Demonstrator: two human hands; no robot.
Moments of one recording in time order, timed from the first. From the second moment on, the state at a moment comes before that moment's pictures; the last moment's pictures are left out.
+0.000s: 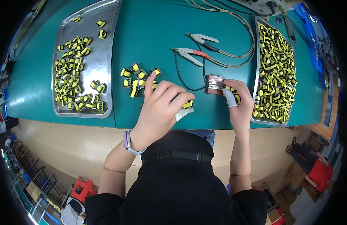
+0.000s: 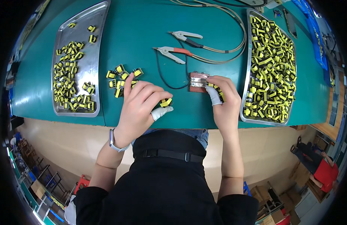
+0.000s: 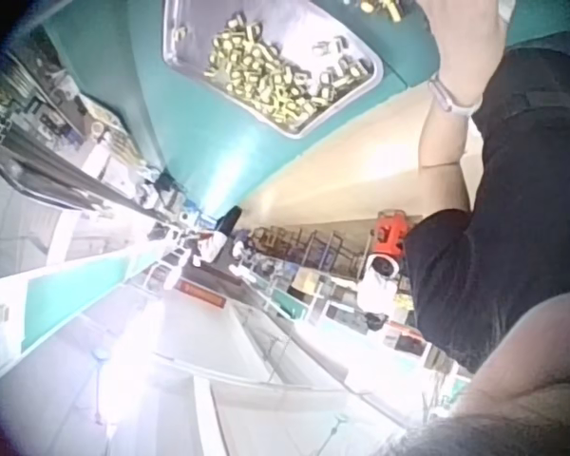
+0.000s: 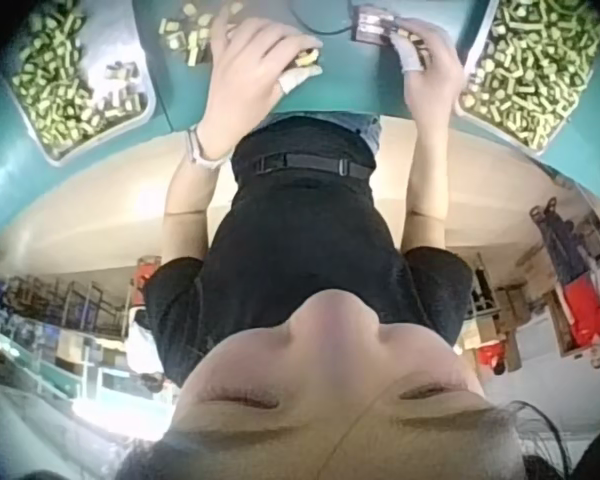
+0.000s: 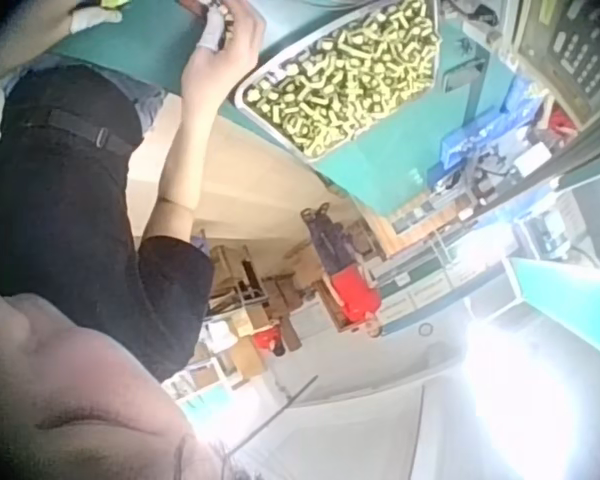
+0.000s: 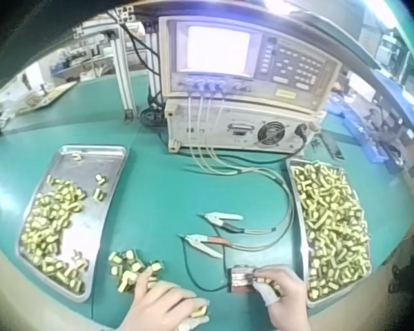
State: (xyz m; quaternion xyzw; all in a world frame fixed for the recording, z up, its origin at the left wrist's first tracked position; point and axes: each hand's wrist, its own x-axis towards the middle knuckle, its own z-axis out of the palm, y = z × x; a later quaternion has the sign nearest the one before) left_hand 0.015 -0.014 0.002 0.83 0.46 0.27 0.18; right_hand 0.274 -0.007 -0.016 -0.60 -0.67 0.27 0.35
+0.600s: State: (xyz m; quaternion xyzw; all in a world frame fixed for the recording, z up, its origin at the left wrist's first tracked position) left_hand 0.034 -0.026 0.002 0.67 0.39 0.44 0.46; right_hand 0.225 -0.041 -0.021 -0.29 -0.18 0.85 0.40
